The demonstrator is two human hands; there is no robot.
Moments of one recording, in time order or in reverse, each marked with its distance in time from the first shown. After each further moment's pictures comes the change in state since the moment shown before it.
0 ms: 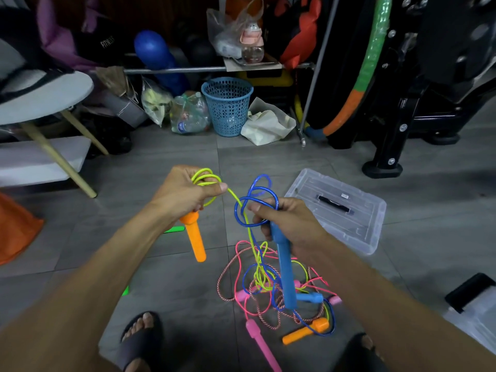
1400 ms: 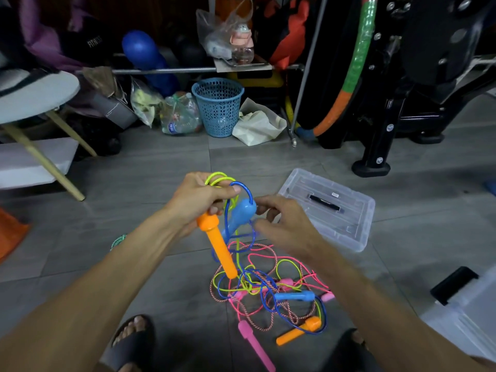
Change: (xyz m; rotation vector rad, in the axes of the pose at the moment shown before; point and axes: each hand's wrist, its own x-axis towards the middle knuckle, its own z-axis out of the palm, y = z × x) left_hand -0.002 0.006 0.038 -0.321 -0.090 -0.110; right_hand -0.011 -0.002 -0.015 -0.701 0.067 -0.350
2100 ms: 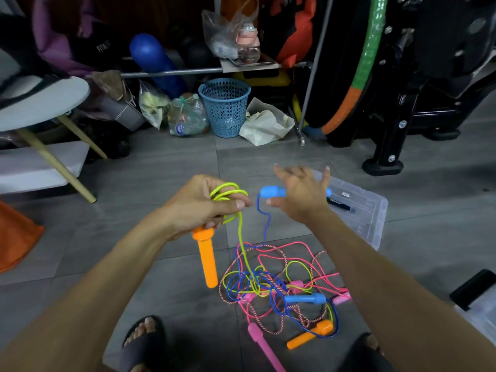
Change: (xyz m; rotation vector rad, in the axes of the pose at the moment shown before) left_hand -0.017 0.012 -0.018 0.308 -0.298 0.074; right_hand 0.070 0.037 -0.016 -0.854 0.044 0.123
